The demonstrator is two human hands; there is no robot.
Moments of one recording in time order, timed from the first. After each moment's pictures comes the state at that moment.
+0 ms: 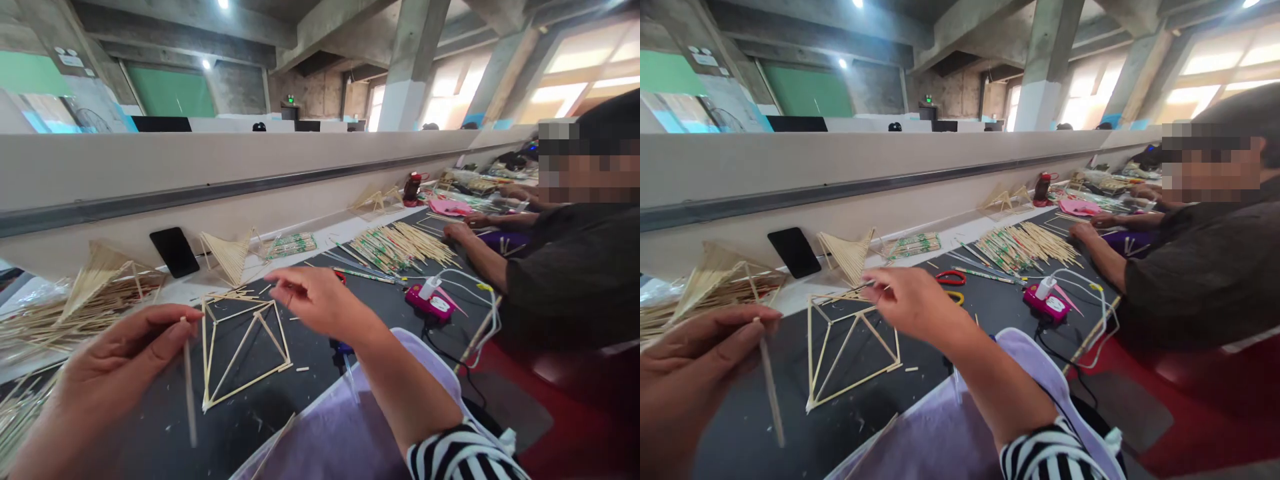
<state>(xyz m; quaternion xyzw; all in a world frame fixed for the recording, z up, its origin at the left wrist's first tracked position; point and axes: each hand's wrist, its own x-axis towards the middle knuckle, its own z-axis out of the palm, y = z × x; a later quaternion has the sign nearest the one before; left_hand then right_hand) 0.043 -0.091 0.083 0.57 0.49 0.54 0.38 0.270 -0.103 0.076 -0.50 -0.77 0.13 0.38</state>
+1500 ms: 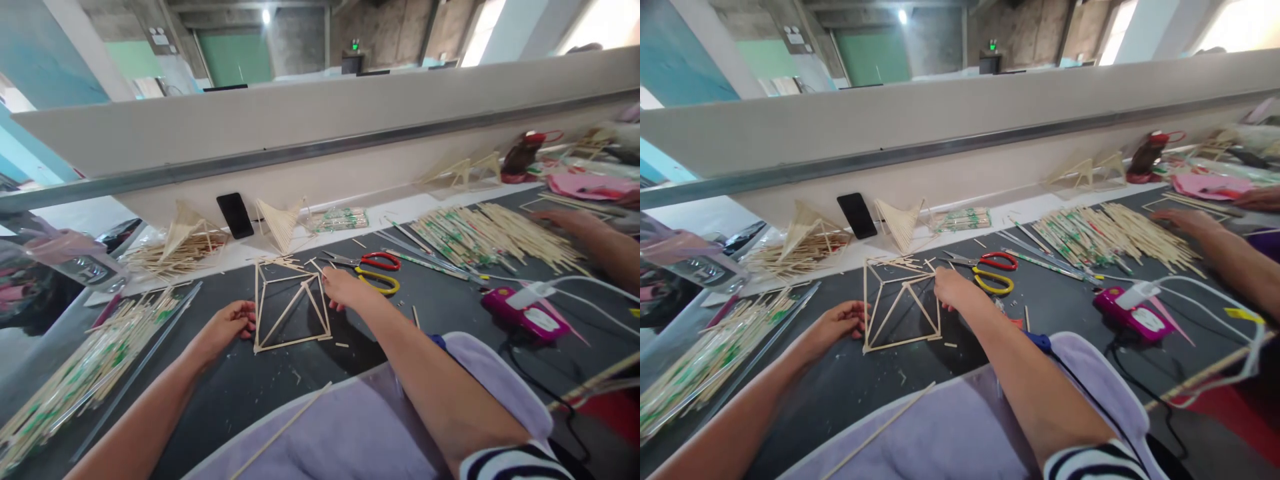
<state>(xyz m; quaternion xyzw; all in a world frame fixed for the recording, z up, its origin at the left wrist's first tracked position) -0.016 -0.042 -0.047 0.53 0.56 0.30 0.56 0.259 -0.016 -0.034 -0.66 -0.63 0.39 0.11</state>
